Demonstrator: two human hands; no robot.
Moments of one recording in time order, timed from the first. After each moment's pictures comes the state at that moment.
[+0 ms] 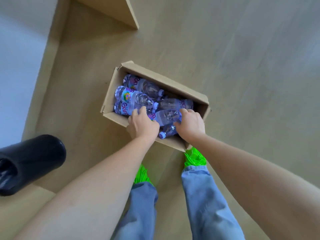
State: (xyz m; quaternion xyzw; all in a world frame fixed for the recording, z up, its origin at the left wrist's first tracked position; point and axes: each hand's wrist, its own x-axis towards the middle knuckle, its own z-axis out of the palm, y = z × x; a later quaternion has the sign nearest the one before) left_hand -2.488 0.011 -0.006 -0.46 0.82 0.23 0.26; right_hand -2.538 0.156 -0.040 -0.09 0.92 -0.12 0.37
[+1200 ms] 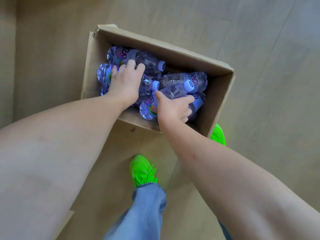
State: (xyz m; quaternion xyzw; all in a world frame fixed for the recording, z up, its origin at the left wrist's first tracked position) left_hand -2.518 -0.080 -0.136 -0.03 0.97 0.03 0.25; right_hand -2.486 0.052 -0.138 0.48 0.77 -0.34 0.25
